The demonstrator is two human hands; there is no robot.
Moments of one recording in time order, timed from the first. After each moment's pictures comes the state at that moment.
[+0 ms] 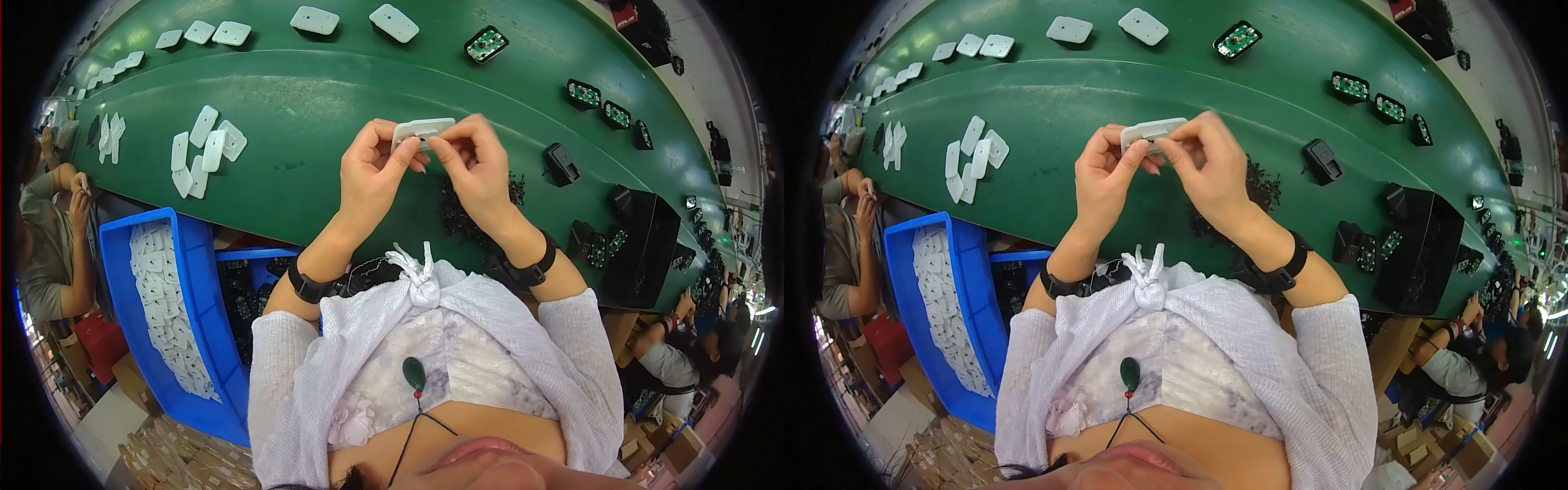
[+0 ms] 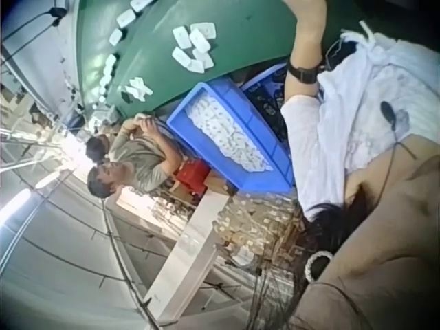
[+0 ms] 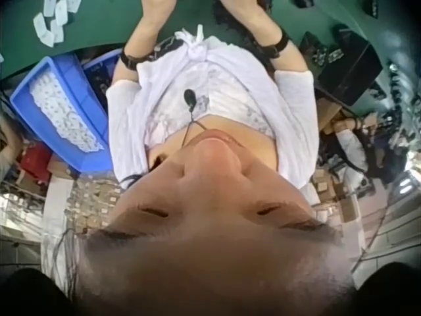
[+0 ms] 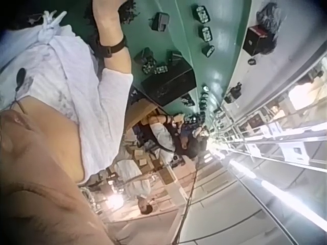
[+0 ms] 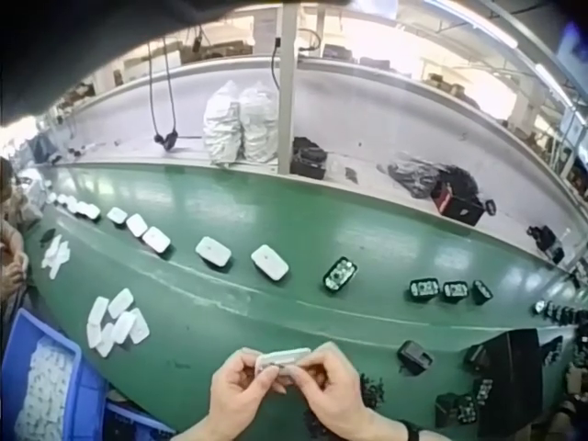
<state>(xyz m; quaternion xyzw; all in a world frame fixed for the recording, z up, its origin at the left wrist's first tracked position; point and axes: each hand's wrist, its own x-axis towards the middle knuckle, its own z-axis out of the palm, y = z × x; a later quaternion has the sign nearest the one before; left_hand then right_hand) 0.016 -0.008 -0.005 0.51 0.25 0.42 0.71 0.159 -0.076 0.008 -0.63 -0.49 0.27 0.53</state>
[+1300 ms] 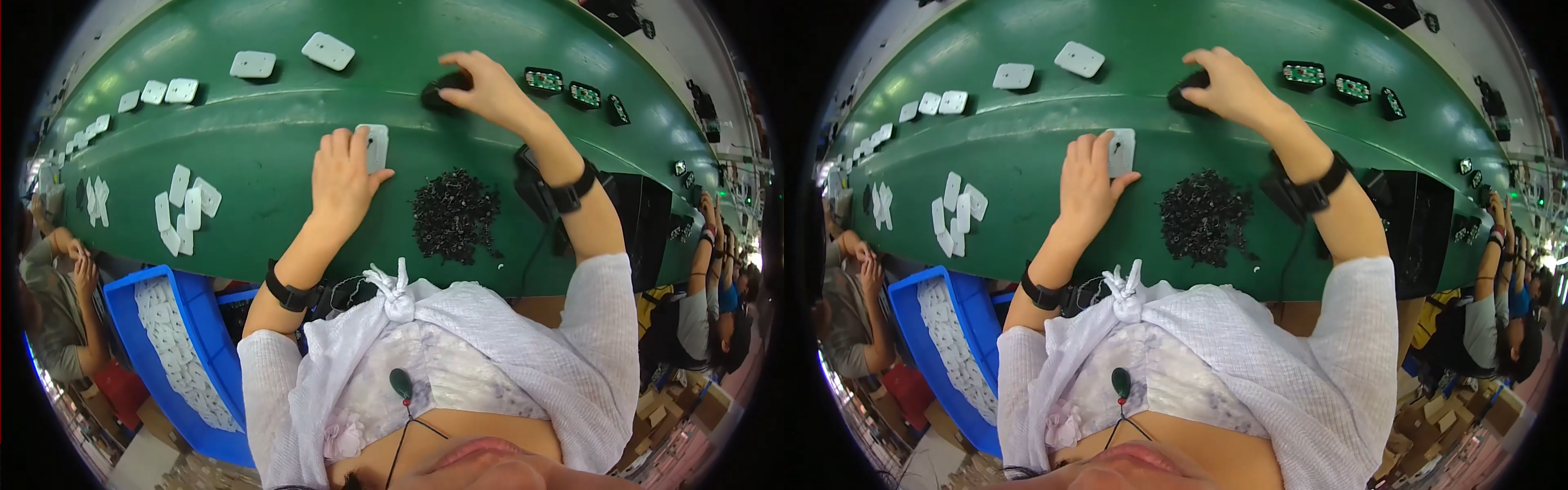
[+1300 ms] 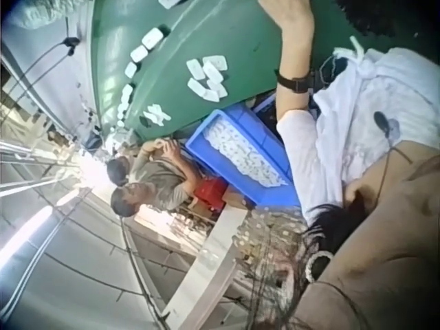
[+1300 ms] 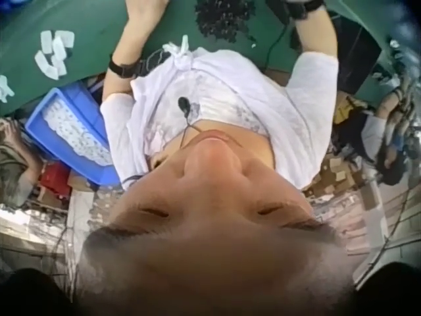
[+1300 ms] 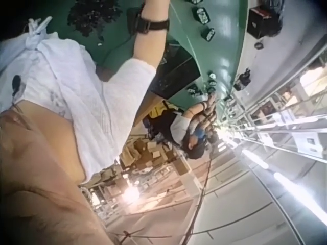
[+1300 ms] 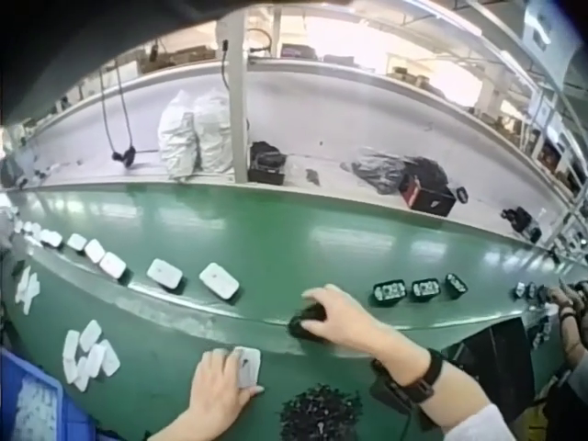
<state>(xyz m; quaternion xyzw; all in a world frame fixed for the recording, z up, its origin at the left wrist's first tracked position) 0.036 0.031 -0.026 0.92 0.33 0.17 0.14 0.303 -0.006 0.007 -0.71 -0.64 0.11 0.25</state>
